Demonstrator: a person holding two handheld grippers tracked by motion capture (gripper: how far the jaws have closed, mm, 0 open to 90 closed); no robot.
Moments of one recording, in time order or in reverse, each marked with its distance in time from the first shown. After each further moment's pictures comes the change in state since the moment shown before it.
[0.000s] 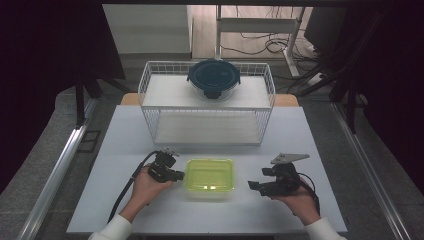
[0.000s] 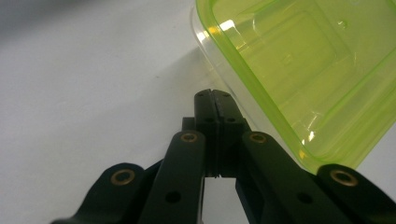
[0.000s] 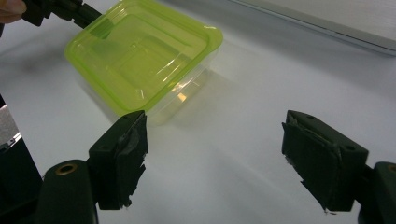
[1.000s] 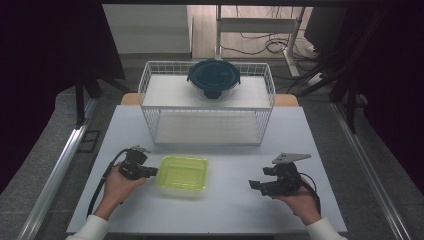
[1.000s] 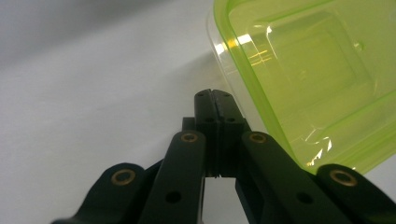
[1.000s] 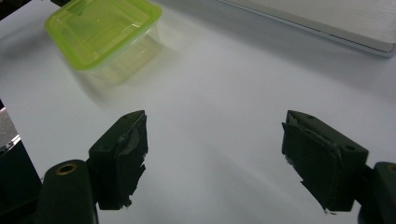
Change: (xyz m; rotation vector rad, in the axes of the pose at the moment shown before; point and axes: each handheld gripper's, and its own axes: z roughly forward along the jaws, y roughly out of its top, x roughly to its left) left arm 0.052 -0.033 -0.041 -0.019 0.099 -0.067; right arm -0.001 0.000 -0.003 -0.011 -0.006 0.006
